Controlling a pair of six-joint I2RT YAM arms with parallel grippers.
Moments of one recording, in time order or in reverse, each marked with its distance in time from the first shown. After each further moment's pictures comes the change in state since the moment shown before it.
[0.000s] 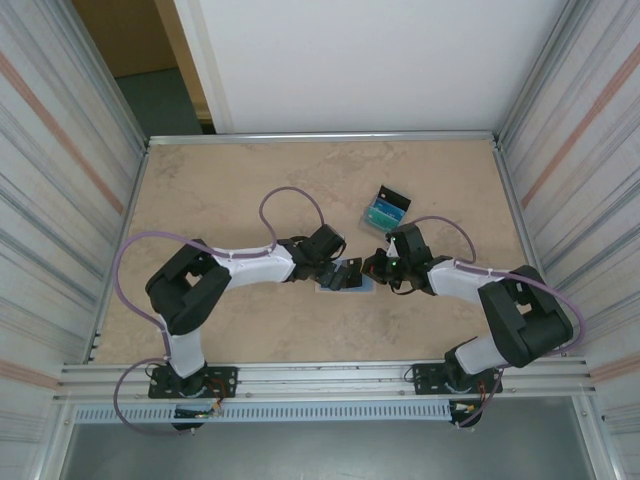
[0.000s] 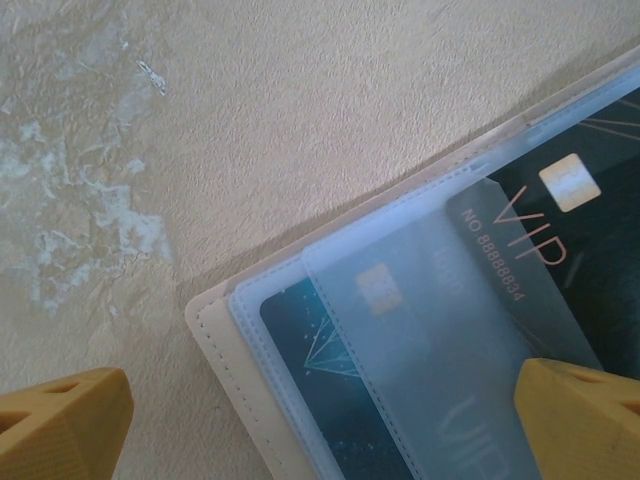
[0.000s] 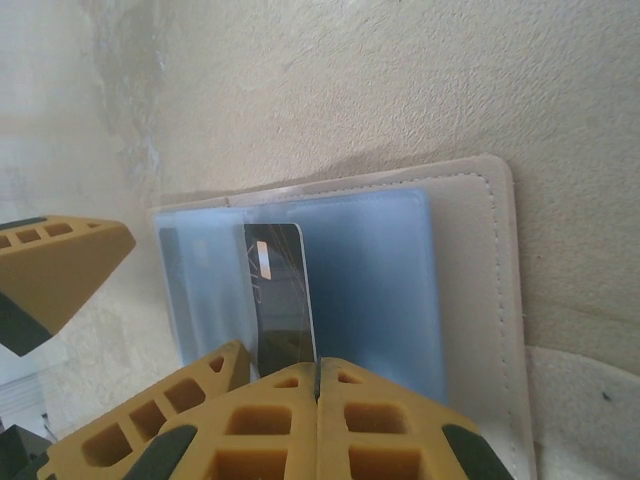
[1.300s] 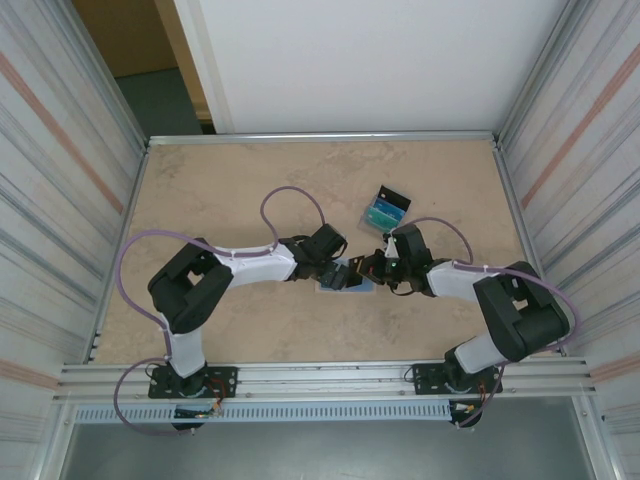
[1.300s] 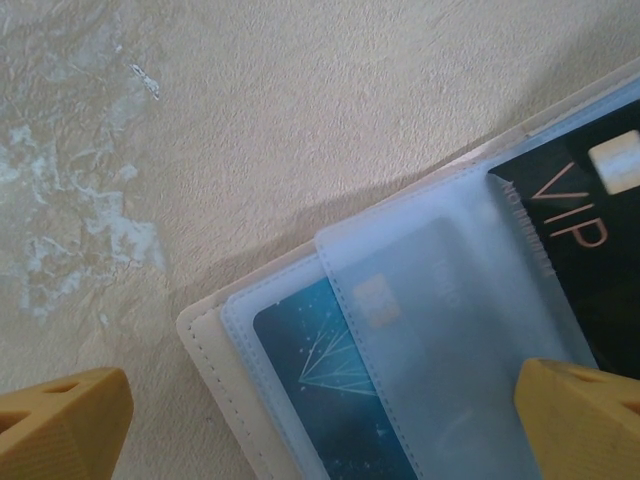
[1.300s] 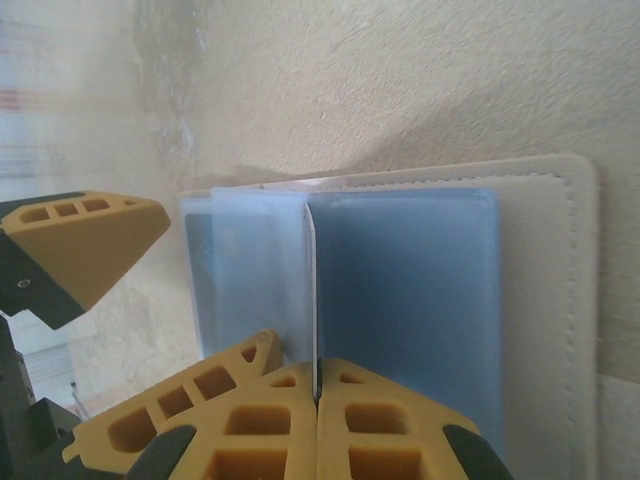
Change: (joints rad) left arm 0.001 0.011 0.015 -0.007 0.003 -0.016; right arm -0.014 0.025 -0.028 0.099 -0.068 -0.020
